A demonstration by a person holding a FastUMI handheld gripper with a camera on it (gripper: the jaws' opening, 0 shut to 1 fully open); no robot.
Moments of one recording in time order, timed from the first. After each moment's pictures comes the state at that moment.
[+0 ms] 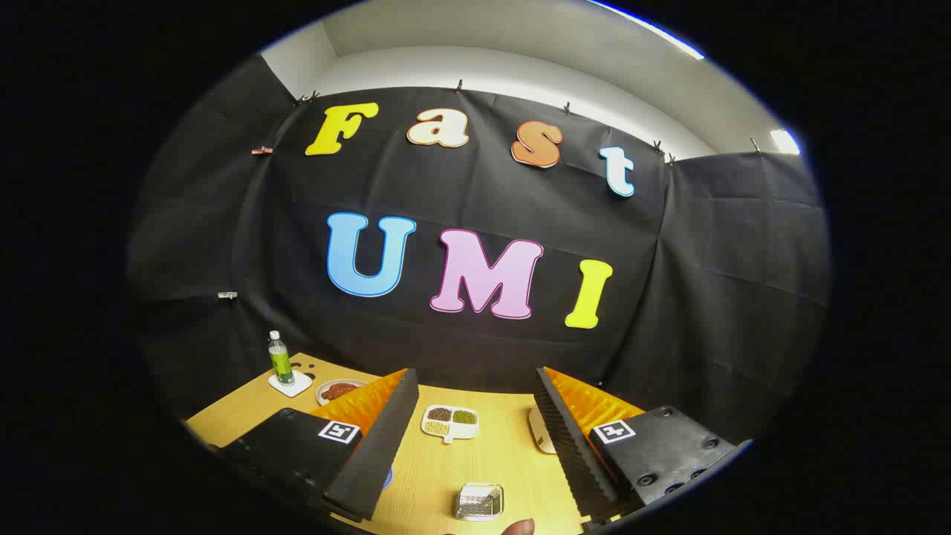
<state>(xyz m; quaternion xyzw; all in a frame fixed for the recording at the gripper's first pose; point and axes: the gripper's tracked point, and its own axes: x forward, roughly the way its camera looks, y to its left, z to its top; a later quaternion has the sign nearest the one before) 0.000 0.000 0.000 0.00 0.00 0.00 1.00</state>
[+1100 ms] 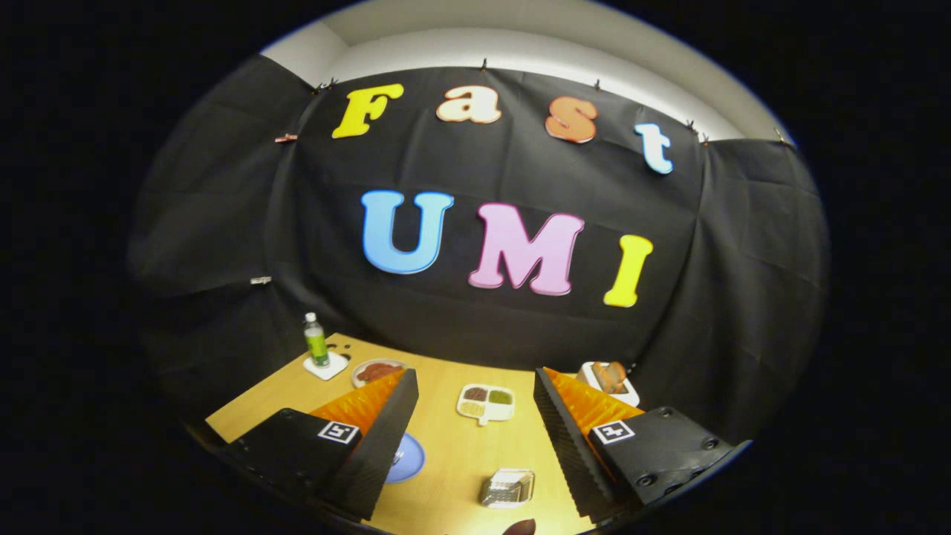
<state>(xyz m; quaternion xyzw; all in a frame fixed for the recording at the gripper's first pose) -0.002 0.065 -0.037 0.01 0.10 0.10 0.99</state>
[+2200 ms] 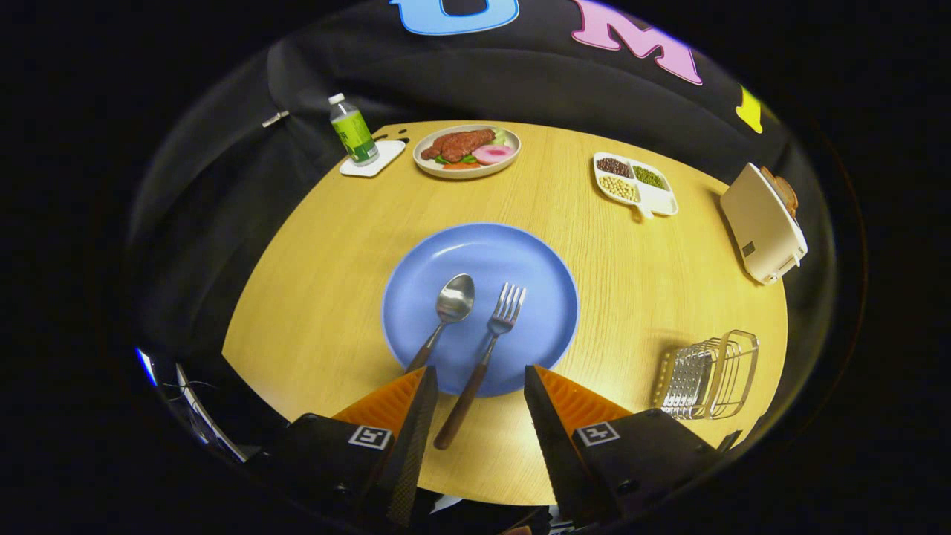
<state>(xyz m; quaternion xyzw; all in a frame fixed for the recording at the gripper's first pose) 0.011 0.236 -0.352 0.01 0.49 0.18 0.85</state>
